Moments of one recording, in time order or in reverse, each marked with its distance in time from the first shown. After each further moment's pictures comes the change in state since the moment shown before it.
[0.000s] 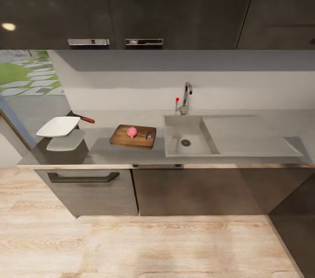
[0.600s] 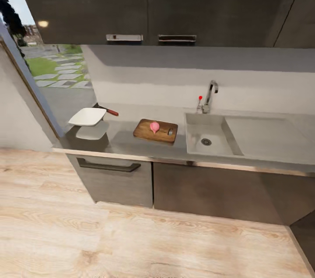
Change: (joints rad) left arm -0.001 -0.022 0.014 0.132 0.004 -0.110 0.001; right arm 0.000 0.000 0.000 0.007 0.000 -0.003 0.000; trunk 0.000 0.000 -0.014
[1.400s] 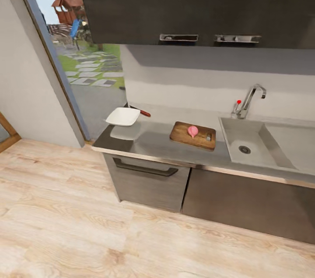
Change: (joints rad) left arm 0.000 0.000 -0.002 0.003 -0.002 0.003 -0.004; right arm 0.000 0.000 0.000 0.000 0.000 -0.002 0.000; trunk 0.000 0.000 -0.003
